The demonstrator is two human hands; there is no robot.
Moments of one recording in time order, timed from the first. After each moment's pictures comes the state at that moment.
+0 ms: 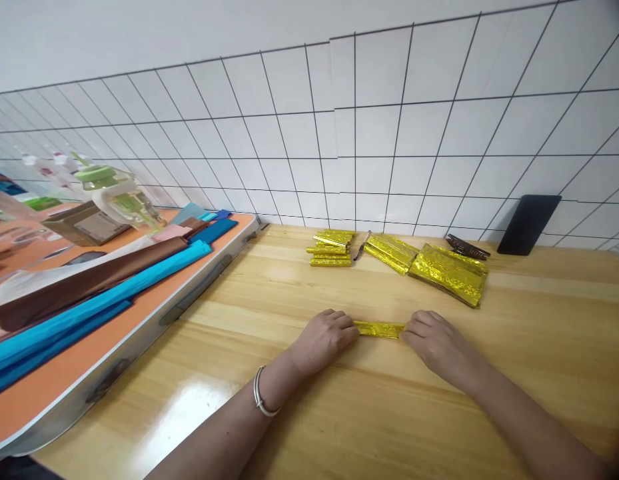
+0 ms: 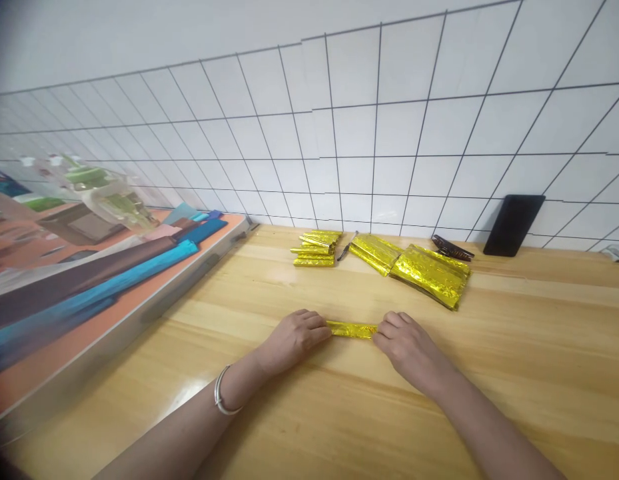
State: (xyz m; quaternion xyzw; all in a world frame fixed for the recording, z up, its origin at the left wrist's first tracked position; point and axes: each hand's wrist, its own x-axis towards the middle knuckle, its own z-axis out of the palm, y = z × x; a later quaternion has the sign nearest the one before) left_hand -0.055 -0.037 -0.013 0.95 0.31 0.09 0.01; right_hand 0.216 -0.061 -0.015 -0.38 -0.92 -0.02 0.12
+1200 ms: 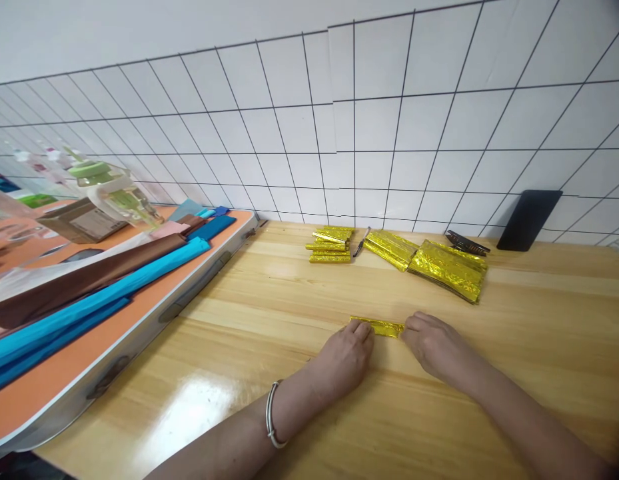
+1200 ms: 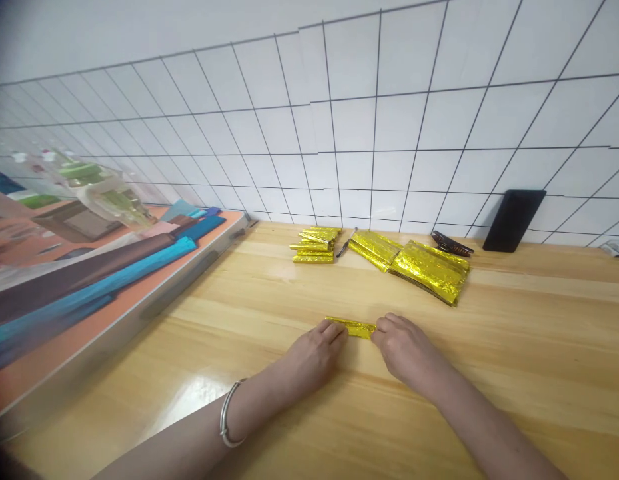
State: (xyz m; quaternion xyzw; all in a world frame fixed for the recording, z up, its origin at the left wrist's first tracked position) left_hand -0.013 -0.072 -0.023 0.94 0.34 0.03 -0.01; right_hand 0.207 -0.068 -0.012 -0.41 -0.91 0.00 0.08
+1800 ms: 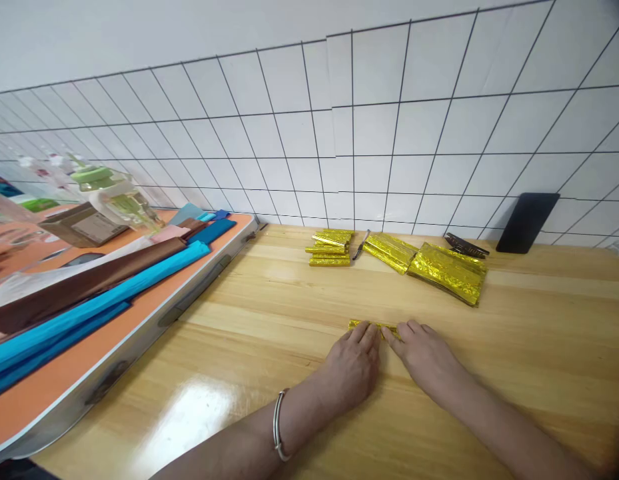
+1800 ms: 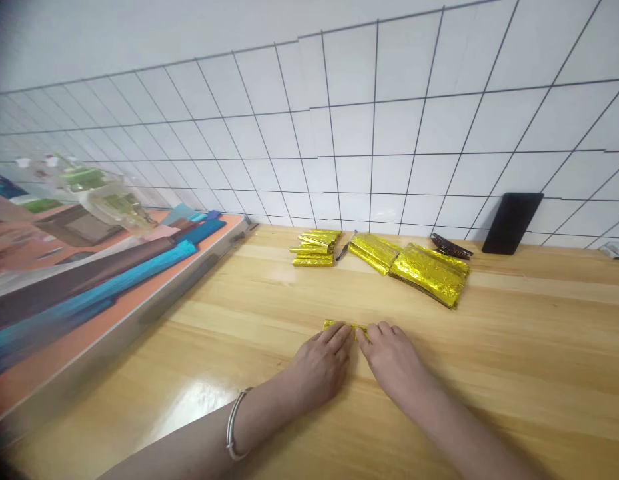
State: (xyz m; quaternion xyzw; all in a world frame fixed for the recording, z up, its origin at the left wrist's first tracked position) left_hand -0.006 -0.079 -0.034 0.93 0.35 0.06 -0.06; right_hand 0.182 -0.078 -0.027 -0.45 -0.88 -0.13 0.00
